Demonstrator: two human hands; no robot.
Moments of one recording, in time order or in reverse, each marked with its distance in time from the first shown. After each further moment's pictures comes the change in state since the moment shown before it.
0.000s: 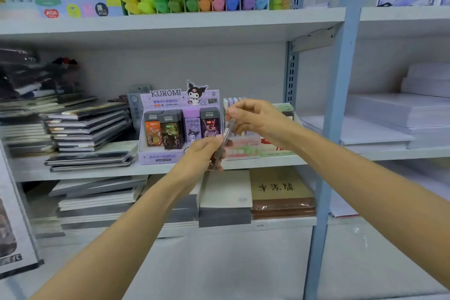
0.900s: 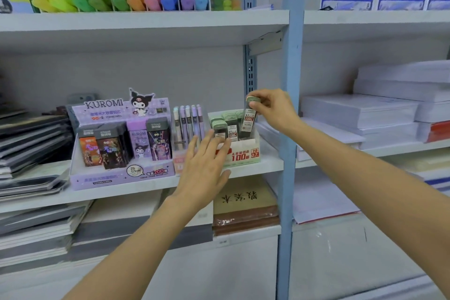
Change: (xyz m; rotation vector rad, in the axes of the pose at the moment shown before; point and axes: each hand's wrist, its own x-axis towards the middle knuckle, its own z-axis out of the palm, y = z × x) left_hand 0.058 -0.028 0.095 1.383 0.121 0.586; right_hand 0.002 0.051 -0.138 -0.618 0.547 -0.032
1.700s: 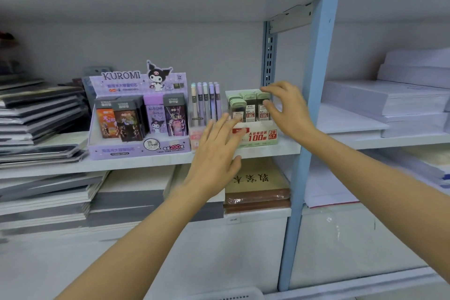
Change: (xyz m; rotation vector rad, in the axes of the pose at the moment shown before) left_hand -0.026 -0.003 -0.005 -0.222 0.097 0.041; right_hand -0.041 0.004 0.030 -0.271 0.063 -0.171
